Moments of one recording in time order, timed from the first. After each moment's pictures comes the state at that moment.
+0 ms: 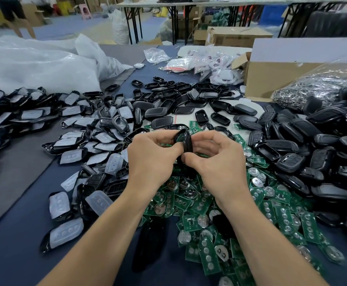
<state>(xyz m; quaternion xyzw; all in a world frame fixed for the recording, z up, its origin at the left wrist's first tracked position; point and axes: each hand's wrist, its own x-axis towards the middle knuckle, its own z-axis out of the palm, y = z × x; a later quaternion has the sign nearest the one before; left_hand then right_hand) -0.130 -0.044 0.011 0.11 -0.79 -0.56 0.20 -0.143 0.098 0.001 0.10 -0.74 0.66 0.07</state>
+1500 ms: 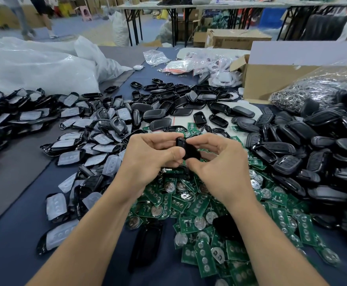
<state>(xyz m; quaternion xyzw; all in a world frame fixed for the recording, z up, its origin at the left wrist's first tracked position) -0.123 -0.058 0.021 0.02 -0.68 -0.72 0.07 -0.143 0.110 0.008 0.14 -0.79 0.59 0.09</state>
